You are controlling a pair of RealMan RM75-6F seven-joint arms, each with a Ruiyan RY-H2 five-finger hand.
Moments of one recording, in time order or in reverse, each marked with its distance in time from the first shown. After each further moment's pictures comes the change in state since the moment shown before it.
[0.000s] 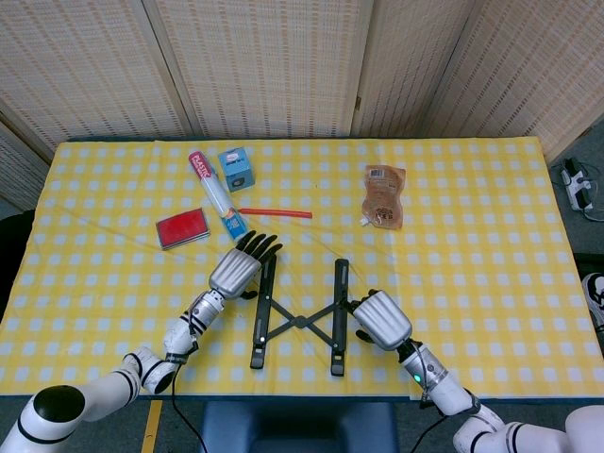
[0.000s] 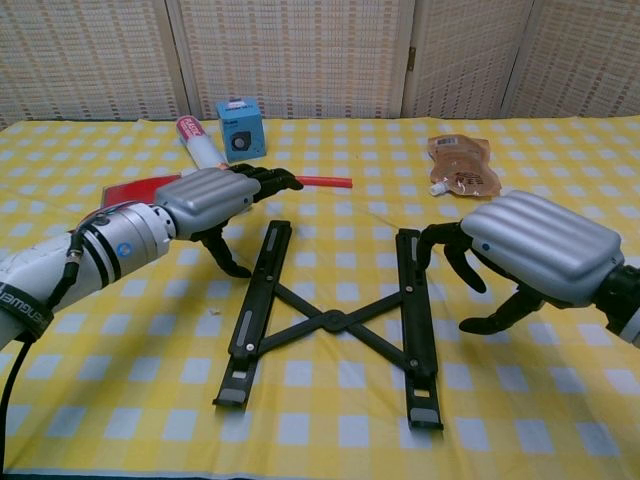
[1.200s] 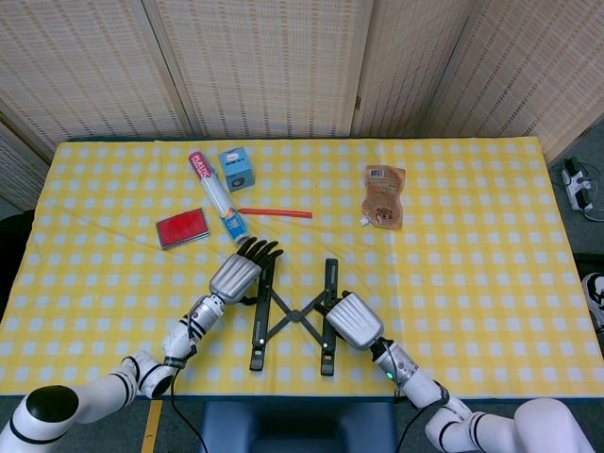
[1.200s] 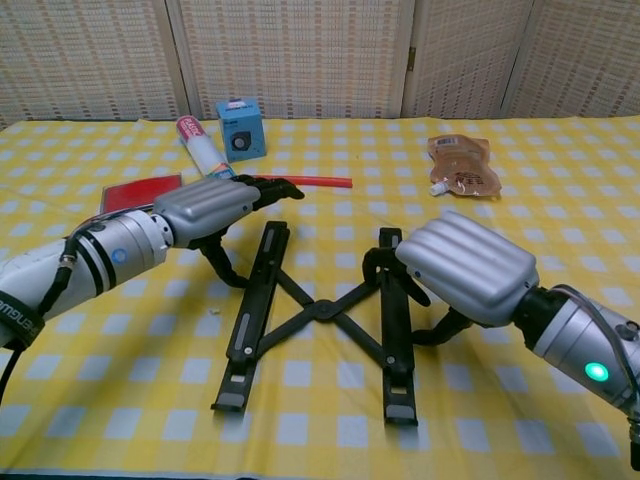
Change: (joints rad) left arm 0.008 0.028 0.015 -0.074 -0.008 -0.014 -0.026; right arm 0.069 -0.201 0.003 0.242 -0.037 0.011 -0.004
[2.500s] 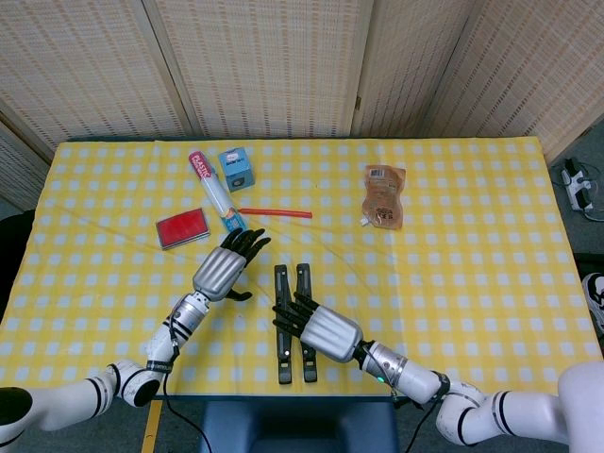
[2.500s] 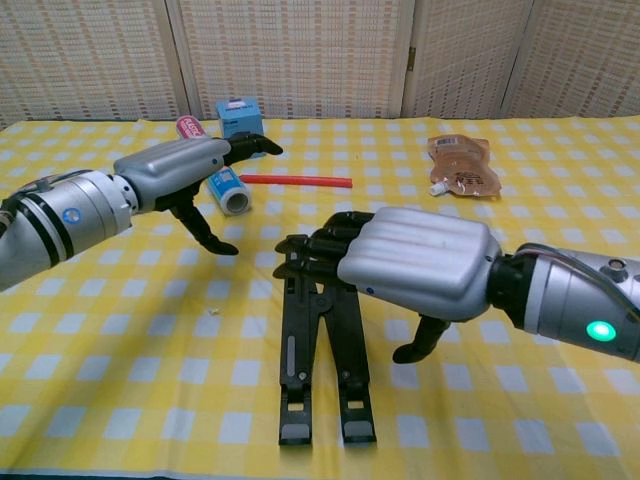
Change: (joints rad) left arm 0.064 0.195 -0.064 -0.345 -0.109 0.042 0.114; right arm 0.200 0.331 0.024 -0.535 0.062 -0.399 -0.282
